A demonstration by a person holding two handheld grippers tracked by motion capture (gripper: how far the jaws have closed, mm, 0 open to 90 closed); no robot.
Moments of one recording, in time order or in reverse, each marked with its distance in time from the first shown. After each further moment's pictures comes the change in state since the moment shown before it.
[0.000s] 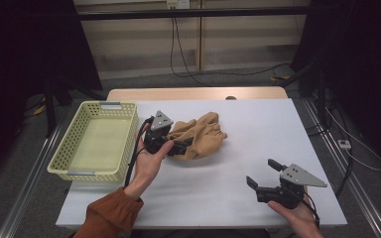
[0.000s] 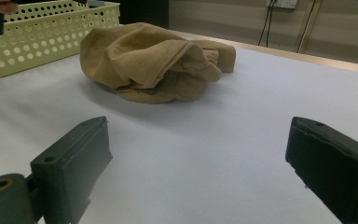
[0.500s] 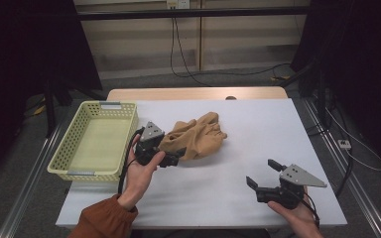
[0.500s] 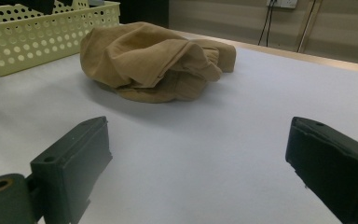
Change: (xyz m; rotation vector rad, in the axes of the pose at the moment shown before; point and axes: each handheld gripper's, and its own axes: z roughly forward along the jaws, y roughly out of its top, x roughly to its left) left arm -0.006 -0.023 -0.027 0.020 -0.013 -0.050; right arm 0.001 0.000 0.000 0.002 -0.003 -0.001
